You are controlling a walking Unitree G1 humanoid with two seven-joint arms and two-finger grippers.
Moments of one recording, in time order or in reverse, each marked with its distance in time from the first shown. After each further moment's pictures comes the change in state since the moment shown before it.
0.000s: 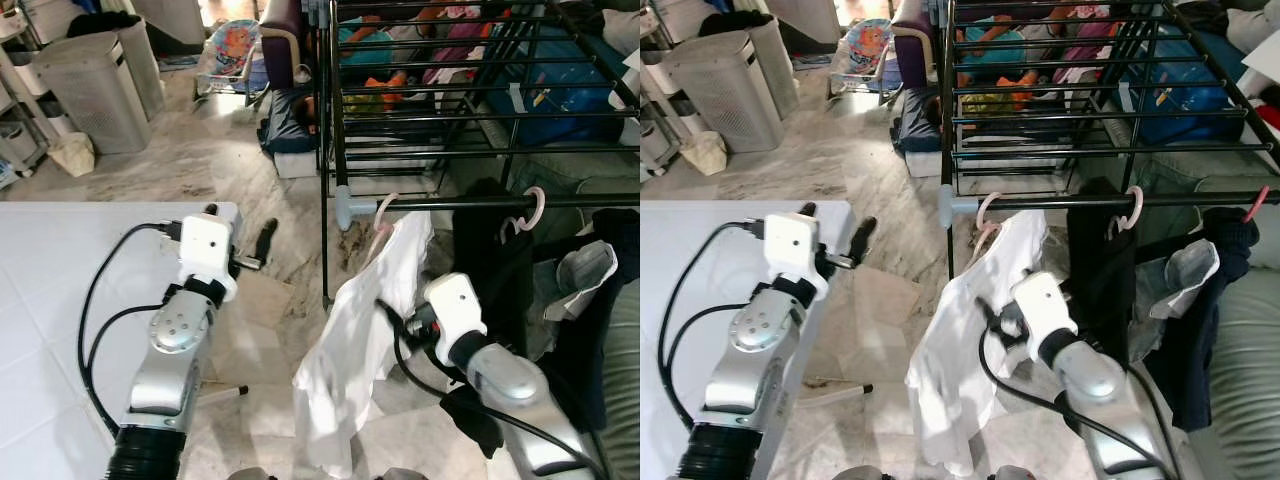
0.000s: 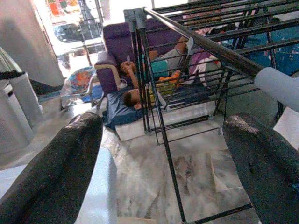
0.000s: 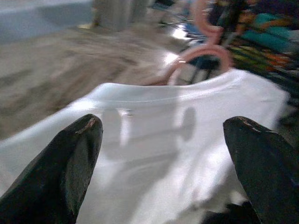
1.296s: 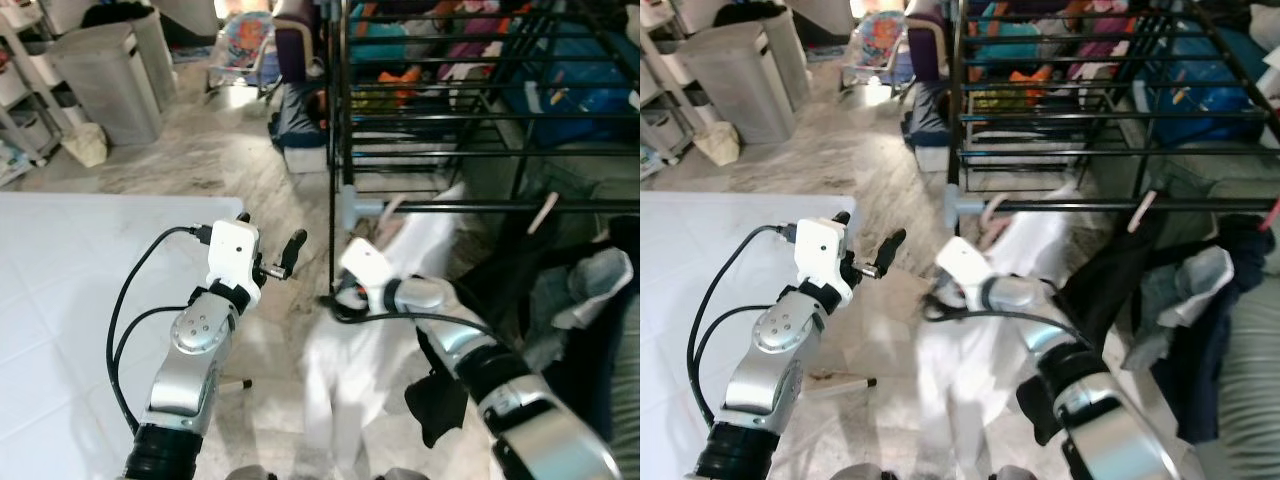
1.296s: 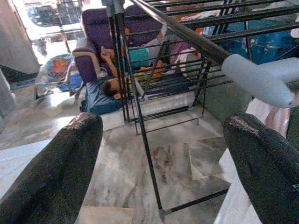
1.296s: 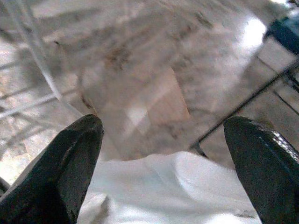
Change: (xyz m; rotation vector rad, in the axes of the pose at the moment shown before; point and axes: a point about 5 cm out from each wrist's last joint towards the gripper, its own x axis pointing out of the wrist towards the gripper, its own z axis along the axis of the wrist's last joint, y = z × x) left arm 0.004 -0.023 -0.005 -0.055 0.030 -0.106; right arm 0.102 0.000 0.003 -0.135 0.251 0.288
